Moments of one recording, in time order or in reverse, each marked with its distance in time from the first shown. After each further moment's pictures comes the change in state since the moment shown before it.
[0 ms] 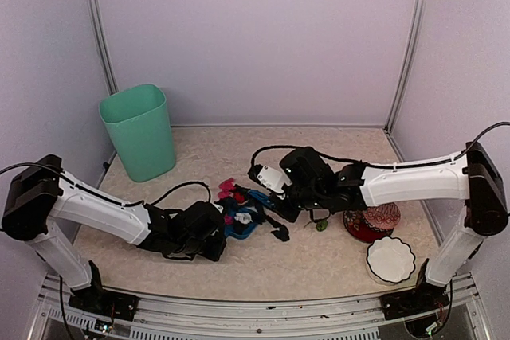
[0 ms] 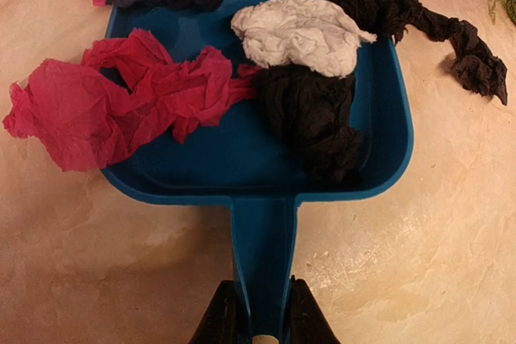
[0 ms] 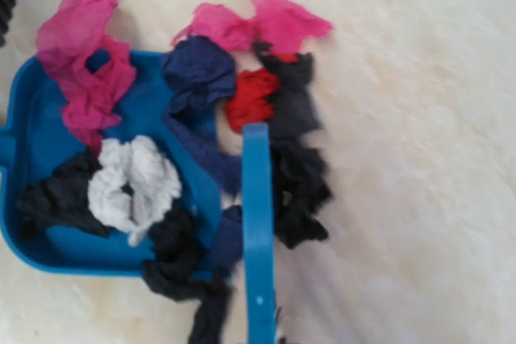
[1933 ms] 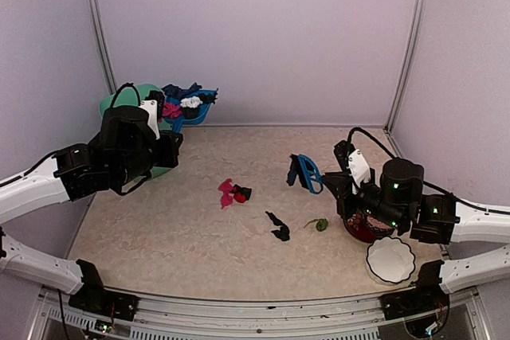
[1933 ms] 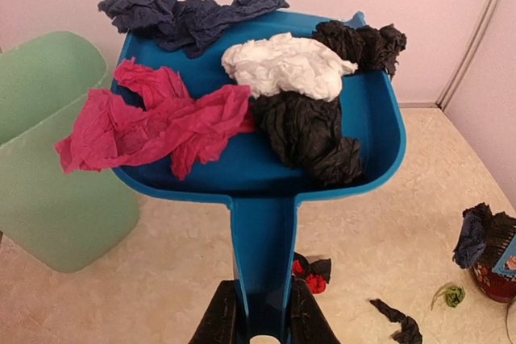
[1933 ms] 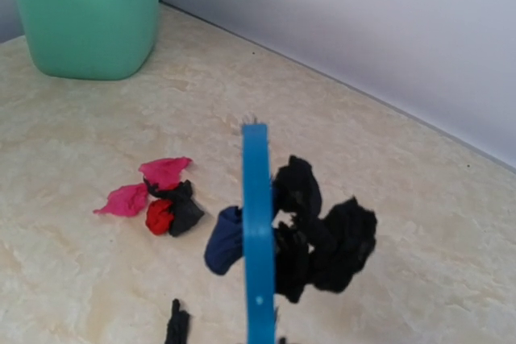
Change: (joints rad) left arm 0.208 -0.494 0.320 -0.239 -0.300 0.201; right arm 0.003 -0.728 -0.494 0.248 0.146 0.207
